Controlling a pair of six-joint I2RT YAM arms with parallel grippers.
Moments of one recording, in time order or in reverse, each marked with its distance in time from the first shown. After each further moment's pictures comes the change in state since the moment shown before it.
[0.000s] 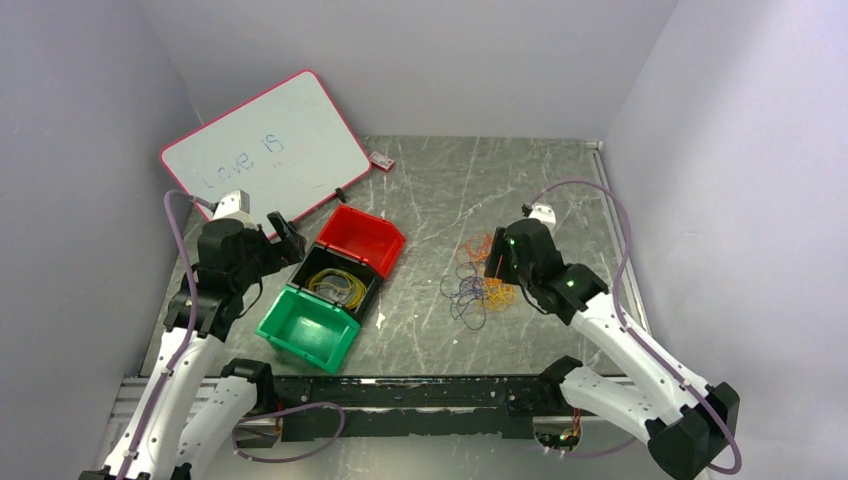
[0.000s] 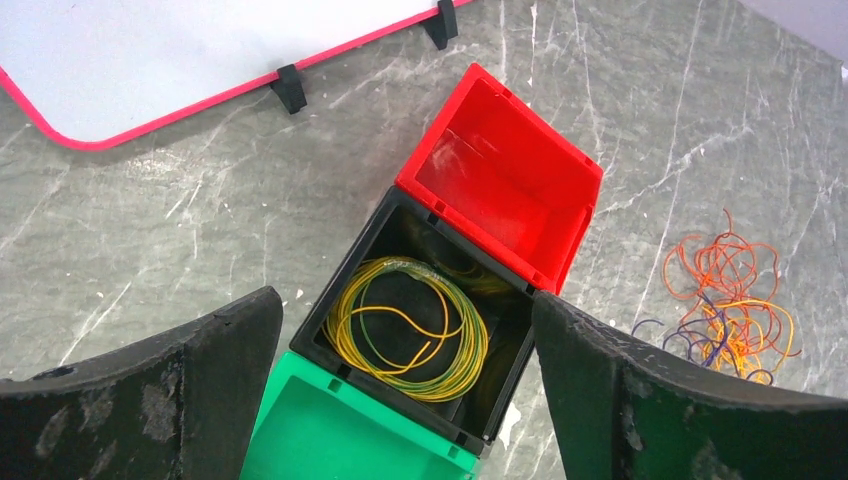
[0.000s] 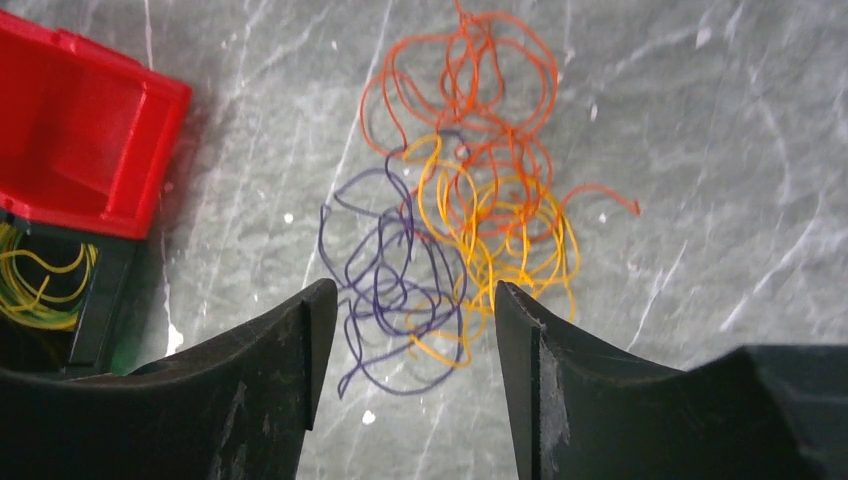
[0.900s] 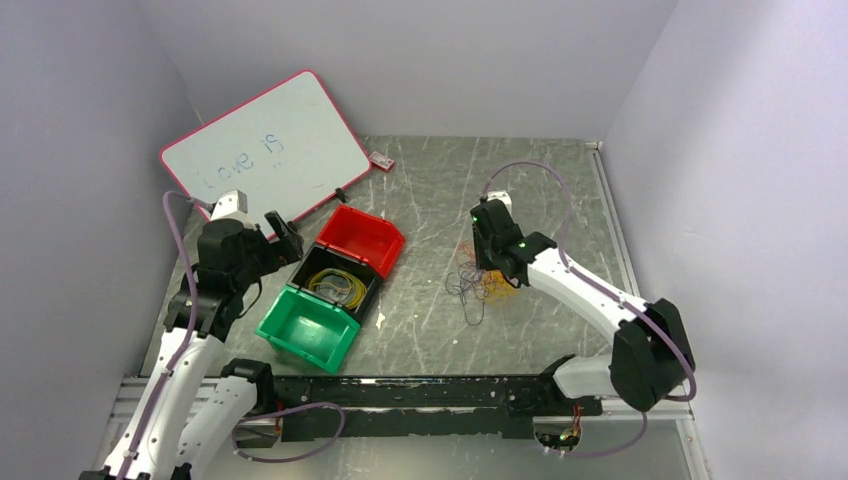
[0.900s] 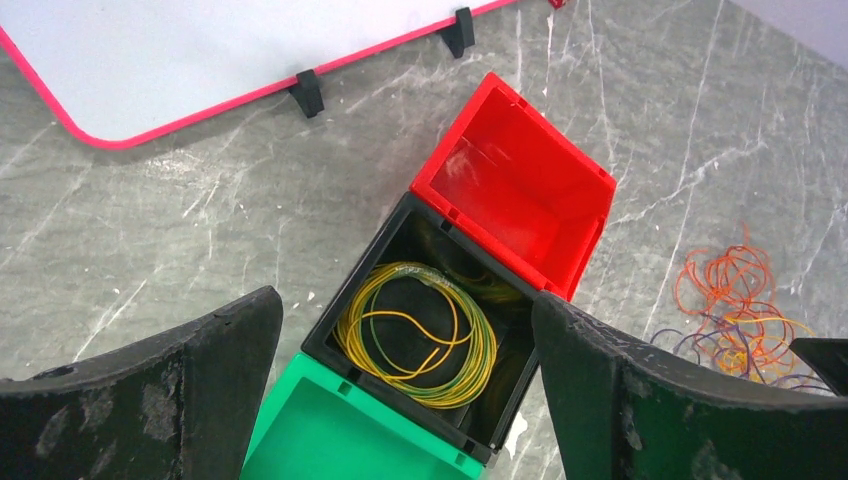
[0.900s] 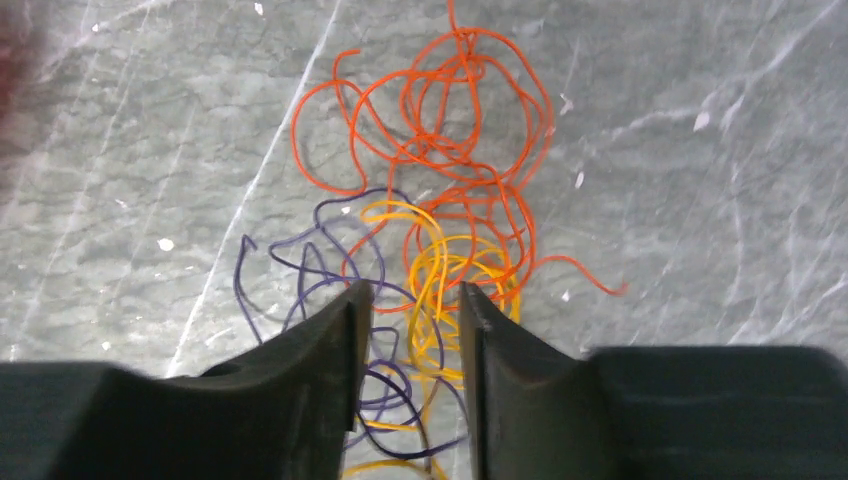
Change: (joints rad) left arm 0.000 -0.014 0.000 -0.002 -0.039 -0.008; right arm -0.006 0.400 0.078 0.118 0.031 -0.246
